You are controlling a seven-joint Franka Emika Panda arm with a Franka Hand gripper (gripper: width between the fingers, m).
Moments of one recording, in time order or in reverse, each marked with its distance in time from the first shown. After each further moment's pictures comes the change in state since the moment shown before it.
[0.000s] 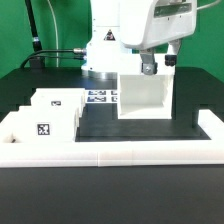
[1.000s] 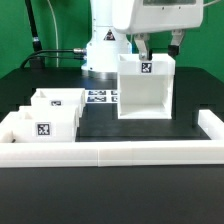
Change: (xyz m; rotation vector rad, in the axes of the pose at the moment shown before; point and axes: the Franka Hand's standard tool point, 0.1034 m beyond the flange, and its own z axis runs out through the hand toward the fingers) arm -0.023 -0.053 -0.017 -0.028 0.012 0.329
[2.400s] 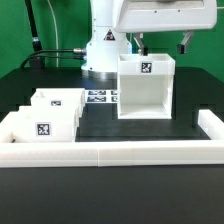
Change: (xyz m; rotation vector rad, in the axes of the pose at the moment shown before) arm -0.041 -0.058 0.015 0.042 -0.012 0.566
